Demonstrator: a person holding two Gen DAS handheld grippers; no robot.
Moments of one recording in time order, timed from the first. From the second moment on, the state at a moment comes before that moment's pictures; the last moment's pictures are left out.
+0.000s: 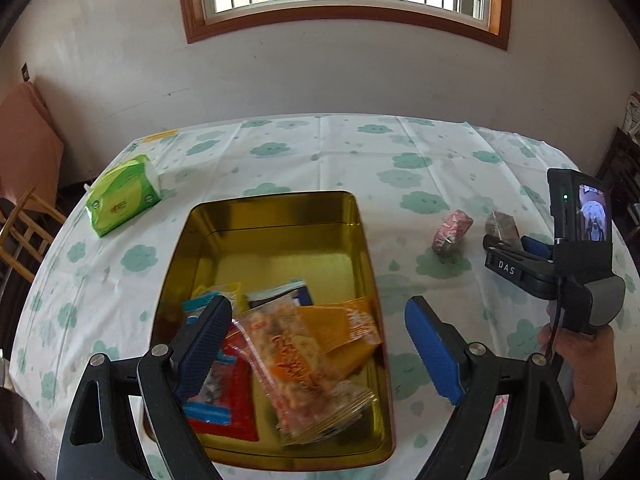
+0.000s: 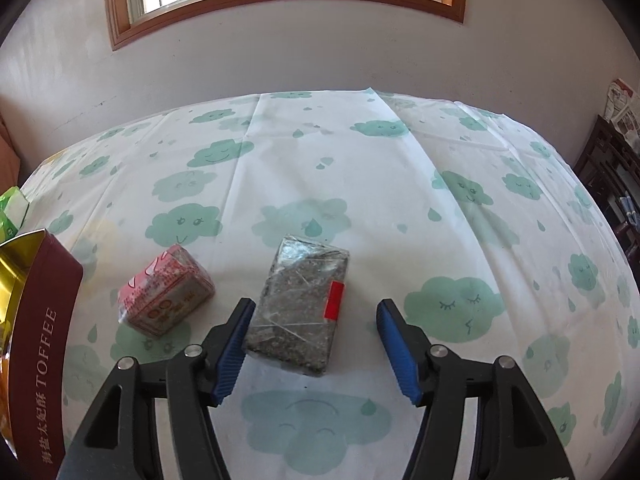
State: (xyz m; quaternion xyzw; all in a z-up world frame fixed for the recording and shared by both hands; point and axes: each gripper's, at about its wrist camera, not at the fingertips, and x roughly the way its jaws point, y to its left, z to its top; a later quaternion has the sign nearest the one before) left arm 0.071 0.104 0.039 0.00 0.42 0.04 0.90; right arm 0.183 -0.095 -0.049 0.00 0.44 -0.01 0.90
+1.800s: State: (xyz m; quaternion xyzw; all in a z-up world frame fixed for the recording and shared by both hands) left arm 0.207 0.000 -0.037 0.04 0.52 -0.10 0.85; right arm 0.134 -0.197 -0.047 -0.03 0.43 0.08 0.90
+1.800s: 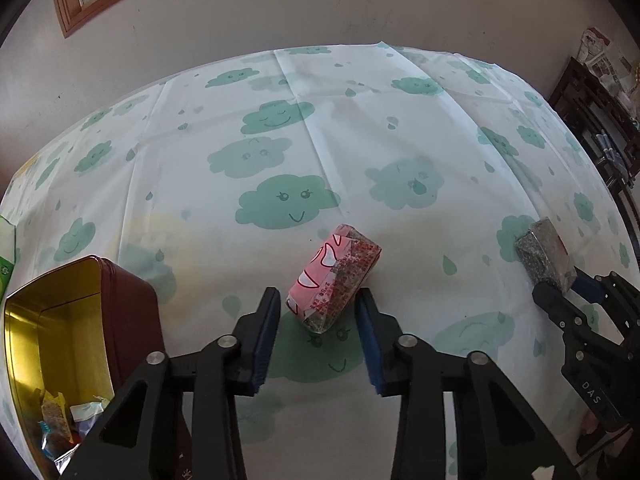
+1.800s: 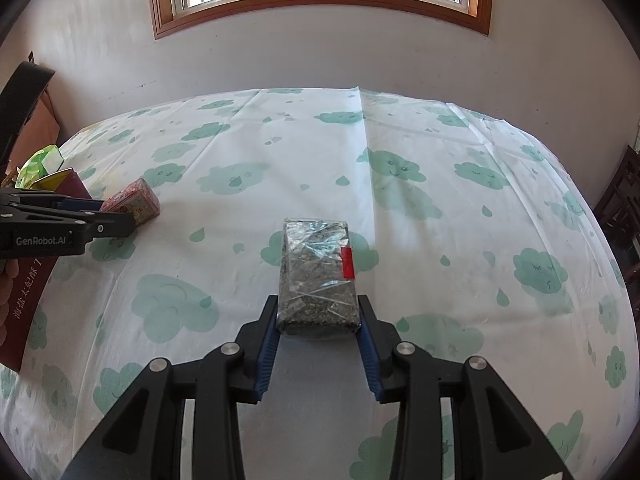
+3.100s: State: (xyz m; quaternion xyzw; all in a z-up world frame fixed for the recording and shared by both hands) left arm 0.067 0.119 0.061 -0.02 0.47 0.02 0.88; right arm 0.135 -0.197 -0.047 -0.04 0.43 0.07 0.90
